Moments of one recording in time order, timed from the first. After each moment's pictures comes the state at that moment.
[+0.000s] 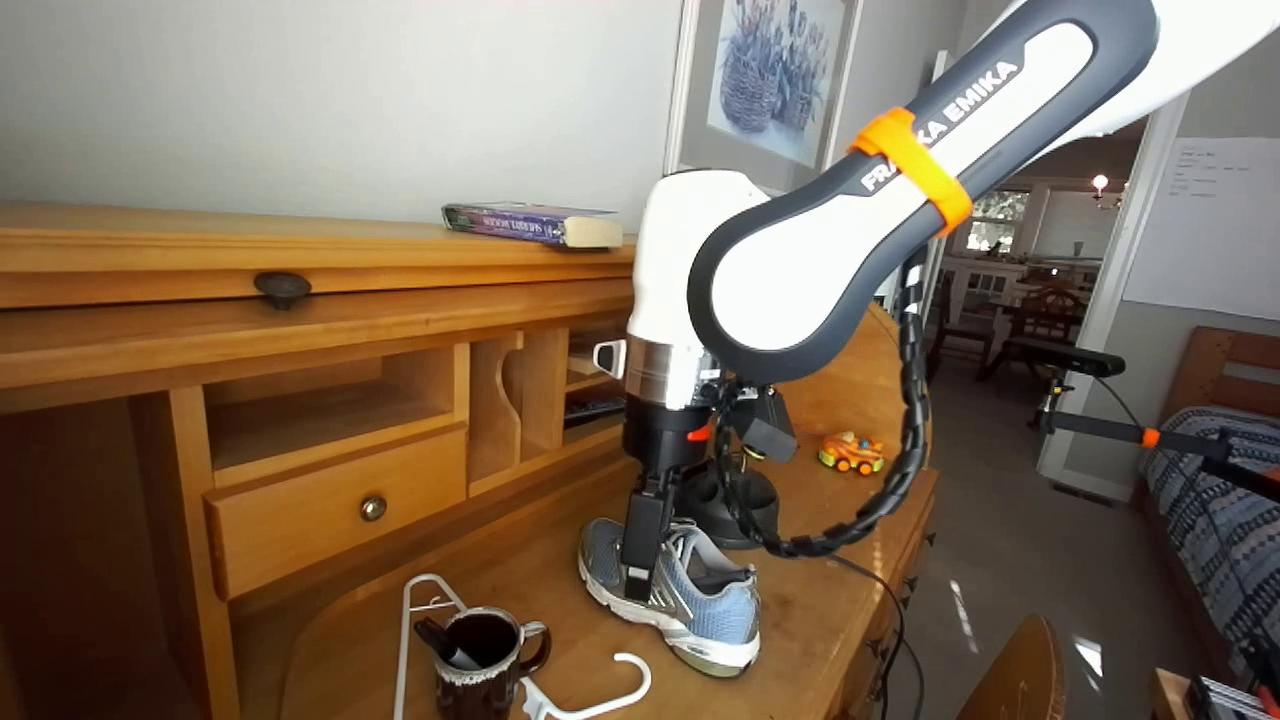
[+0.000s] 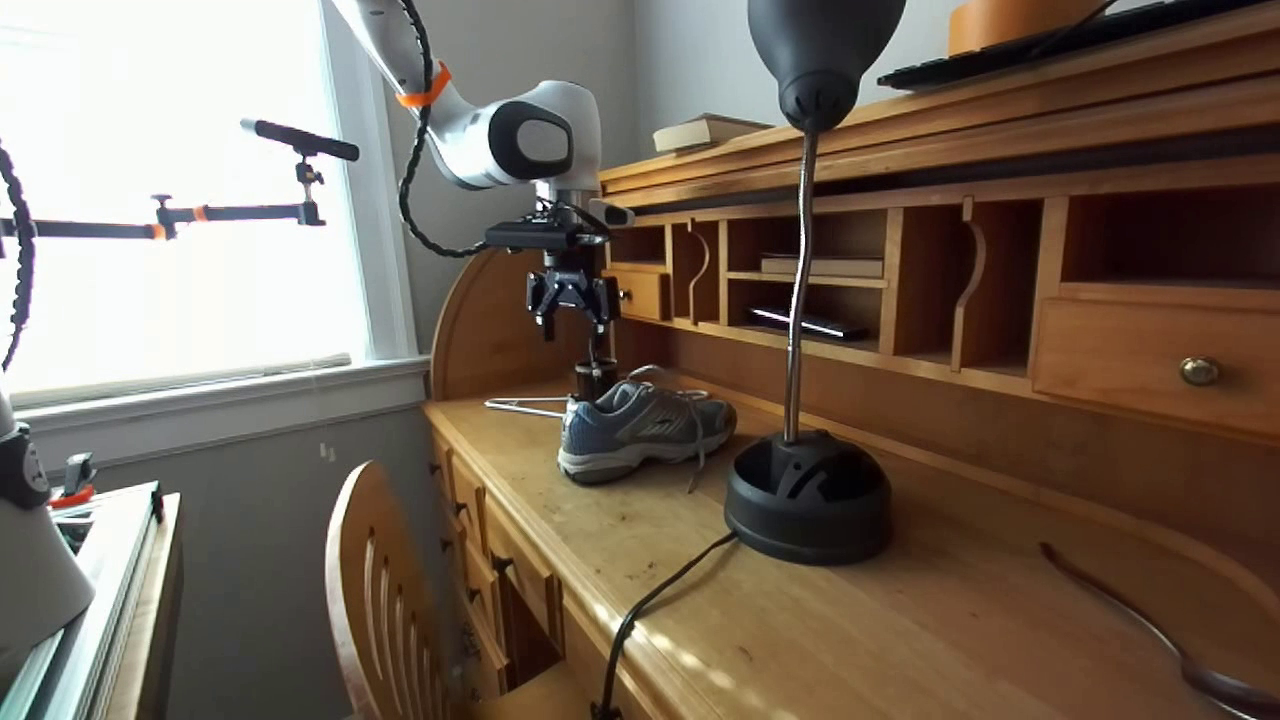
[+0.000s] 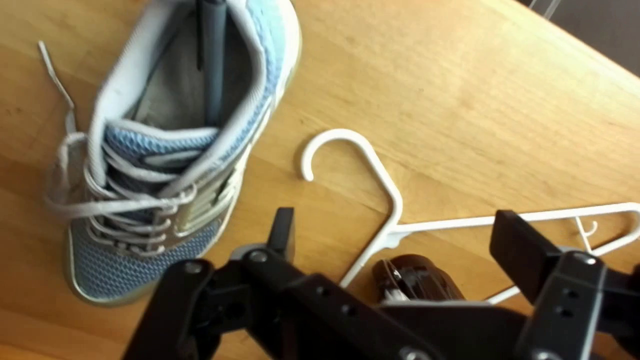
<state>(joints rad) 0.05 0.29 0.13 -2.12 0.01 2.43 -0.24</state>
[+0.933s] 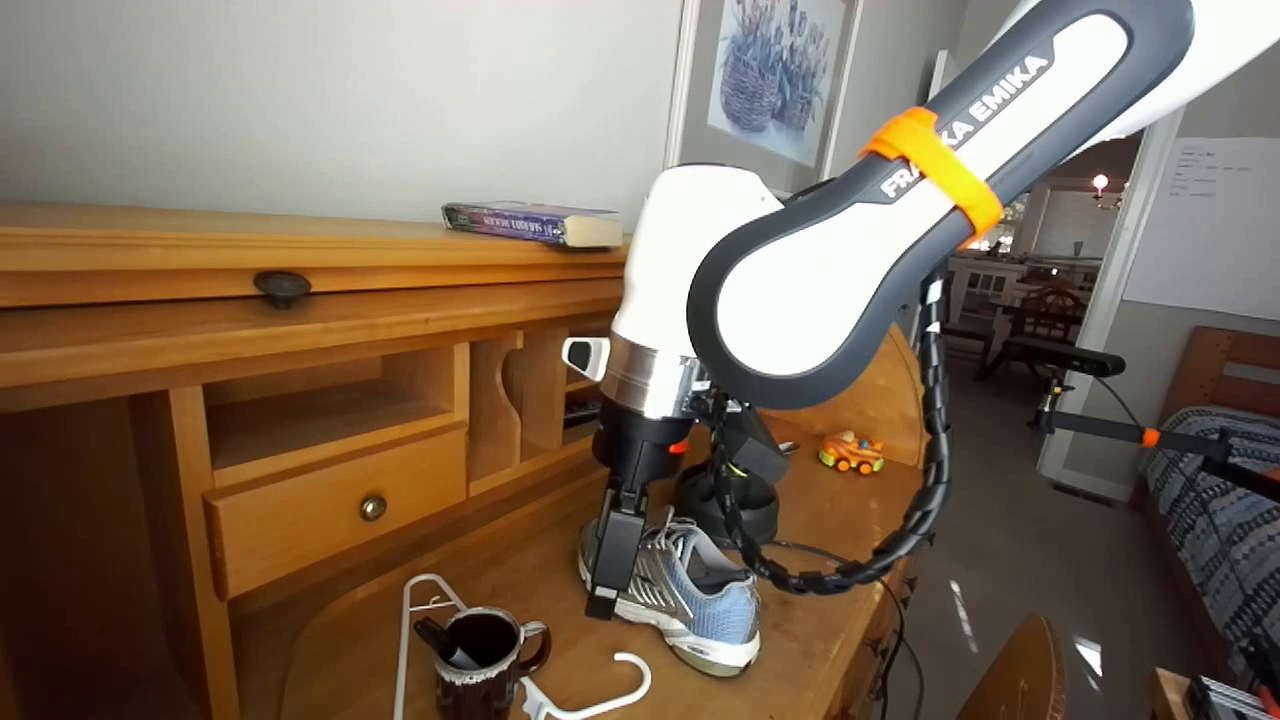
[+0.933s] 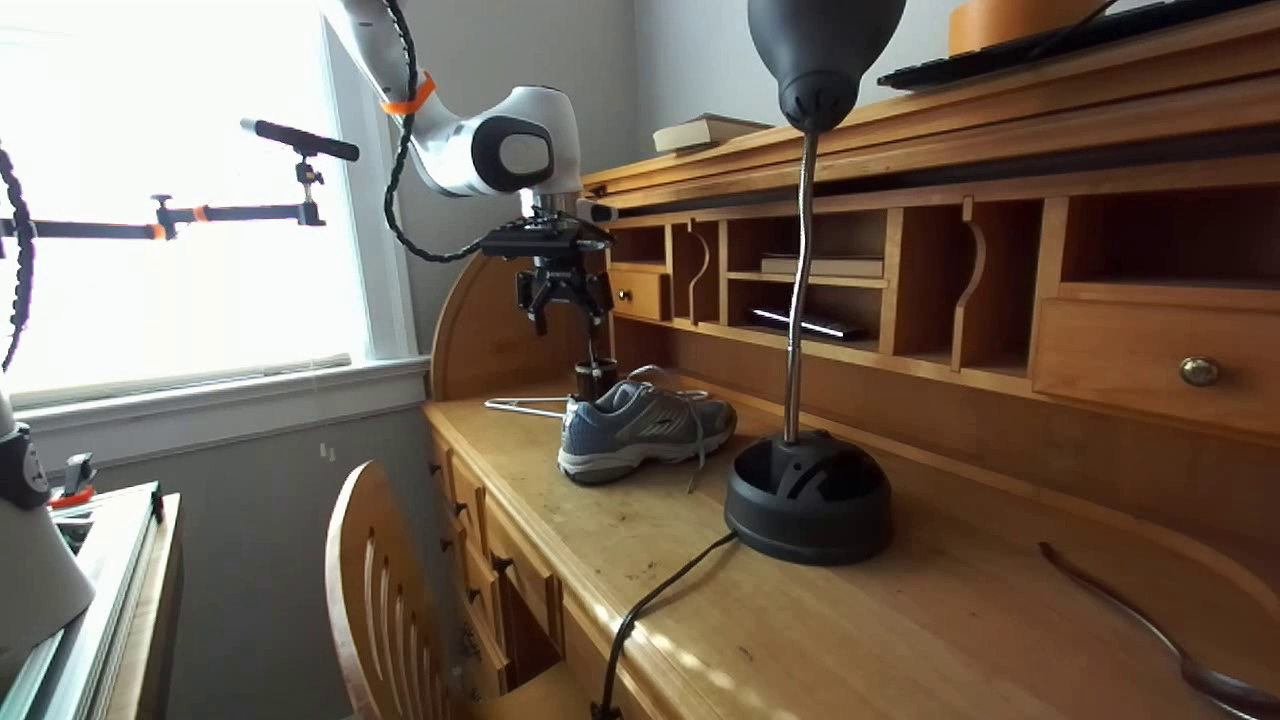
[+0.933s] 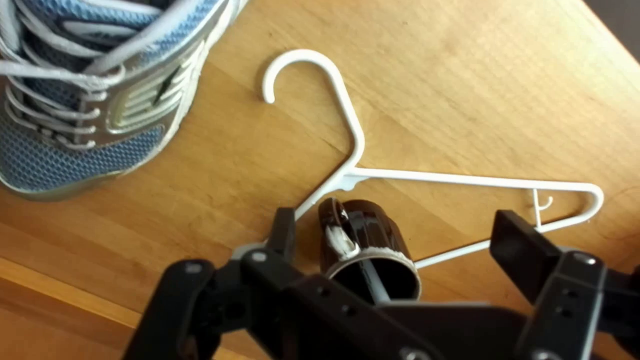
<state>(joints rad) 0.06 0.30 0.18 -2.14 0.04 2.58 -0.38</state>
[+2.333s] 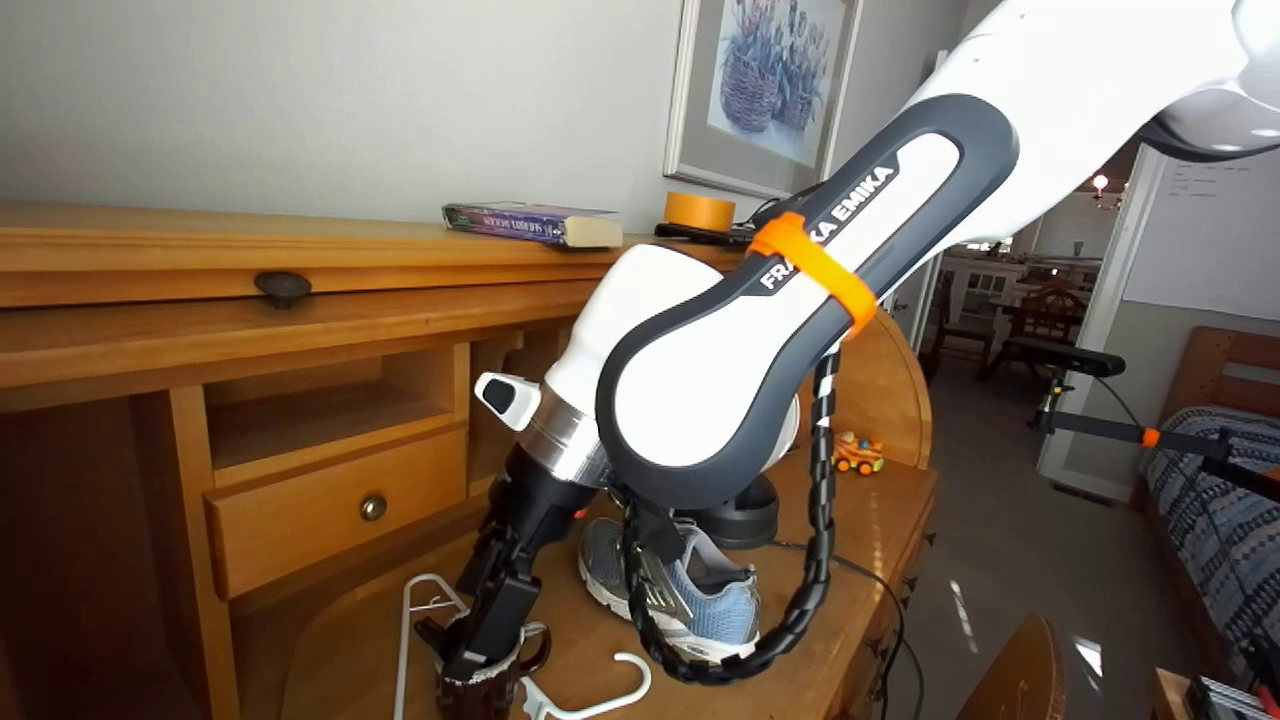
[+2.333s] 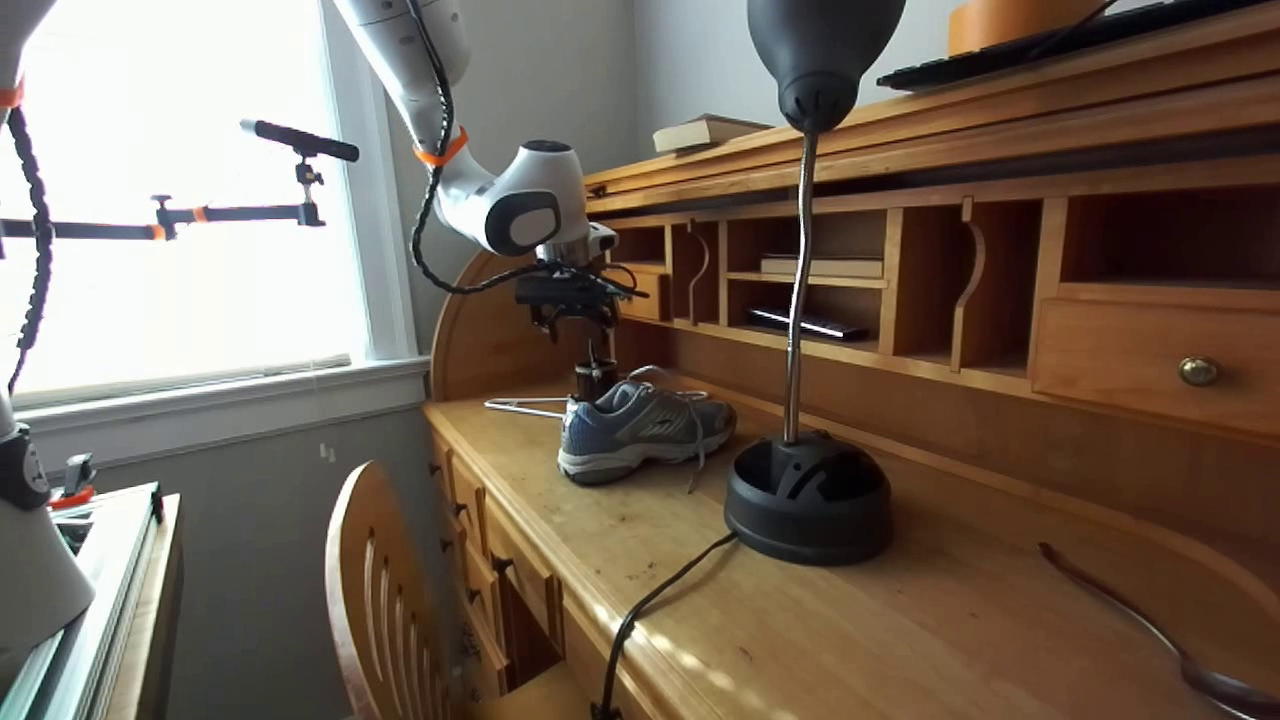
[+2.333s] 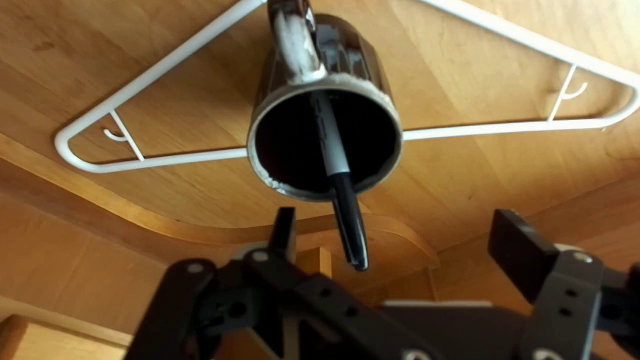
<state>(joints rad) -0.10 0.57 0.45 -2.00 0.12 2.92 -0.72</state>
